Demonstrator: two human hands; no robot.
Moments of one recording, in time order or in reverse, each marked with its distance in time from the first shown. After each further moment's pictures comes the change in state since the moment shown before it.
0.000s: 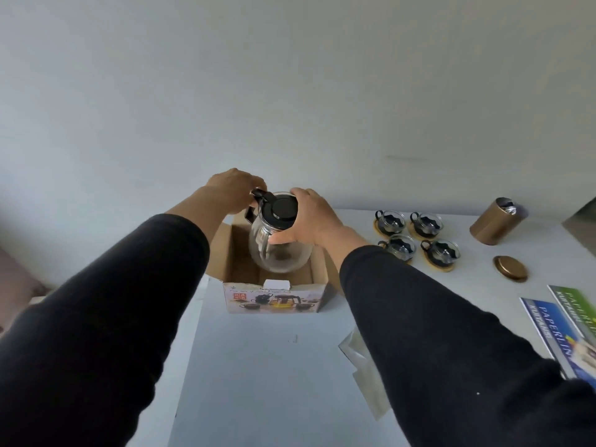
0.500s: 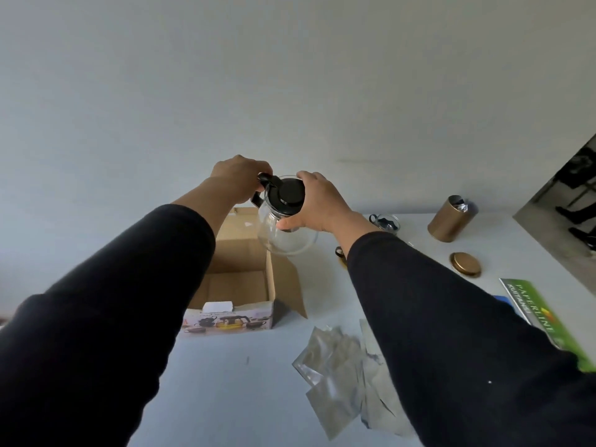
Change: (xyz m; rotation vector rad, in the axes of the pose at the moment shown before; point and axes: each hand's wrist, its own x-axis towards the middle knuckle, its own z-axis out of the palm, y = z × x) left_hand 0.064 0.112 -0.013 -0.034 0.097 0.045; right_hand 0.009 0.094 -0.079 0.028 0.102 0.076
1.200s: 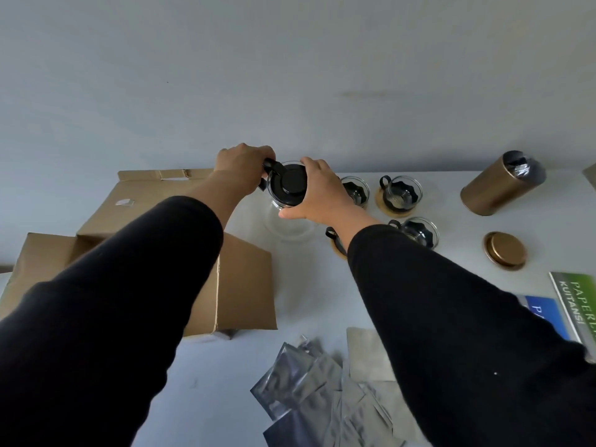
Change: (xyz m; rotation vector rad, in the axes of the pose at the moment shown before) left_hand 0.128 0.038 0.158 0.034 -0.125 -0.067; right_hand 0.101 0.155 0.072 0.037 -0.144 0.050
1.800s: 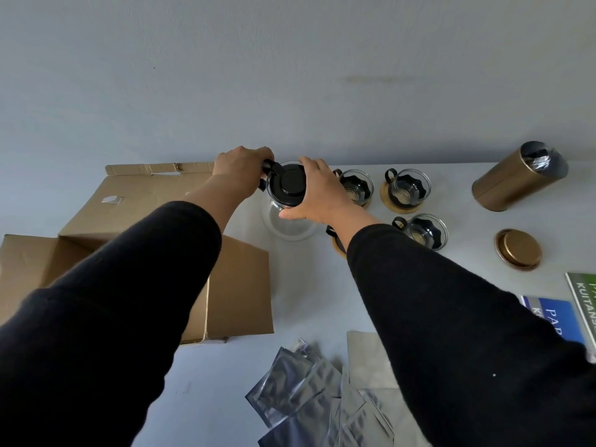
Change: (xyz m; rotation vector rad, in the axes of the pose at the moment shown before) left_hand 0.011 0.002 0.027 0.003 -0.038 -0.034; right_hand 0.015 0.022 0.014 -0.009 -0.072 -0.019
